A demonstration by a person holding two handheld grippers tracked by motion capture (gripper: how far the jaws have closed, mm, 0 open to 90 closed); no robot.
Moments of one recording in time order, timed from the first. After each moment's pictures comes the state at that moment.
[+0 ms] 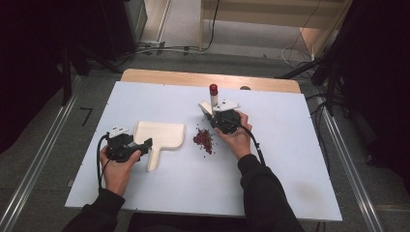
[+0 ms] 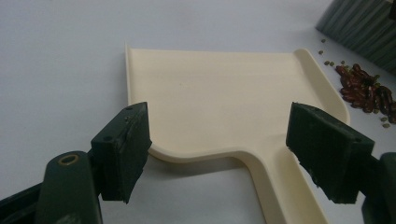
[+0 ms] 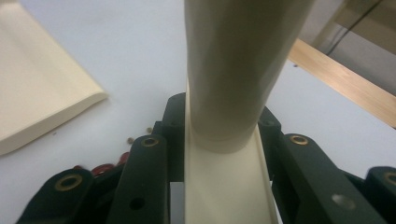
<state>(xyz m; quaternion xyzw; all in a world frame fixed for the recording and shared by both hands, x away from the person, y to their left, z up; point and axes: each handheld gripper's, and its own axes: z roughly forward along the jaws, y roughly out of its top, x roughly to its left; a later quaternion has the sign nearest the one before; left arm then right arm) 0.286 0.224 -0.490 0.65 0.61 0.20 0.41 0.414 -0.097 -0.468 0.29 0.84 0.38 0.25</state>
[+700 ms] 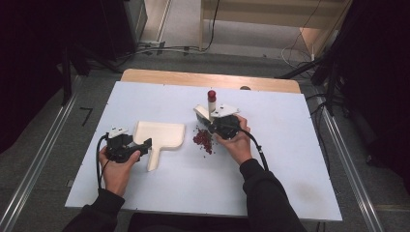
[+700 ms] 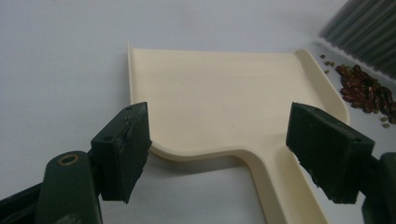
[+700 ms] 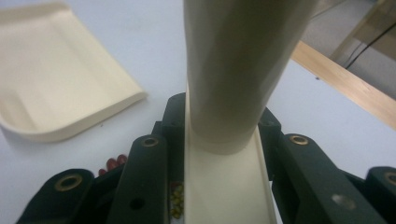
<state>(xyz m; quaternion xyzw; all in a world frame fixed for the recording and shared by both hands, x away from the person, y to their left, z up) 0.285 0.224 -0.489 0.65 0.61 0.20 0.41 0.397 -0.104 -0.460 0.28 0.83 0.41 0.23</state>
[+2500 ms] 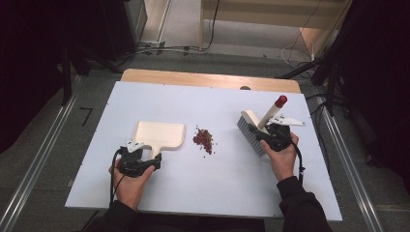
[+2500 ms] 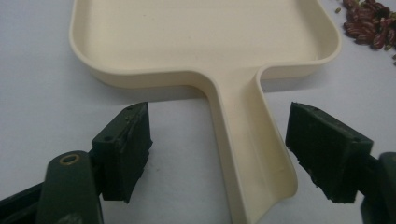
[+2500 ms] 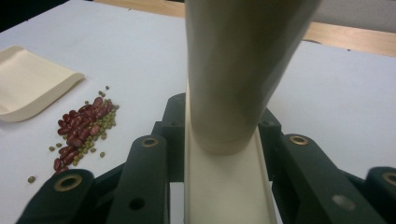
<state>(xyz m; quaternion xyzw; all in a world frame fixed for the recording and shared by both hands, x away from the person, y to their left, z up) 0.259 0.177 -0.506 0.67 0.62 0.22 0.33 0.364 -0.240 -0.459 0.43 0.75 0.45 0.19</state>
